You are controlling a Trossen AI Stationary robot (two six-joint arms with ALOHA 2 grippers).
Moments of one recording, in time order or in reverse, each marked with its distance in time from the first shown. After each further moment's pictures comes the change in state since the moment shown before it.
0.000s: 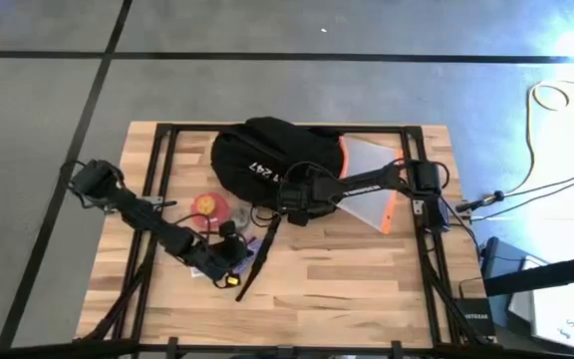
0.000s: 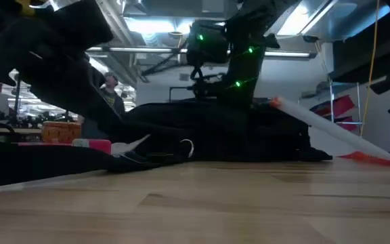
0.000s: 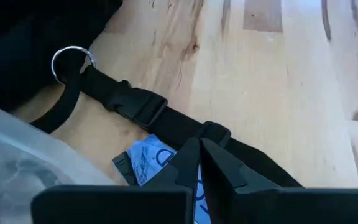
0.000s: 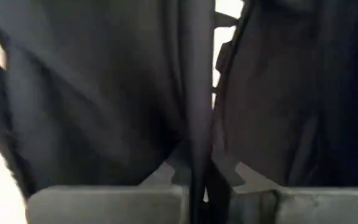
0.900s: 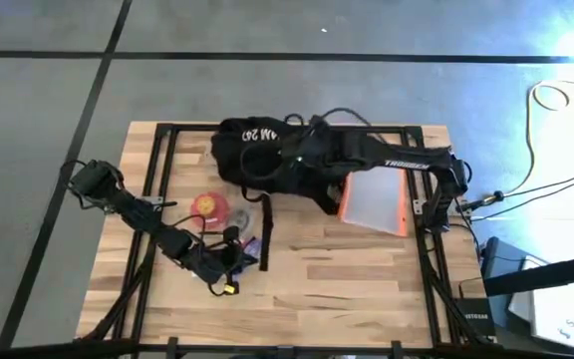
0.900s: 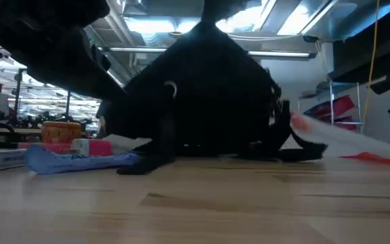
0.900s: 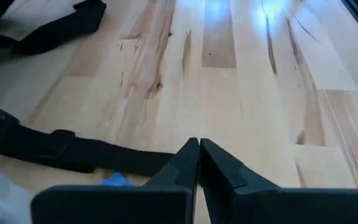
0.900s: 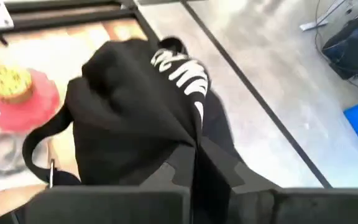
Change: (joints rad) left arm -0.033 -0.001 0.000 0.151 0.000 0.105; right arm -0.030 -0.200 0.579 -0.270 0.091 -0.072
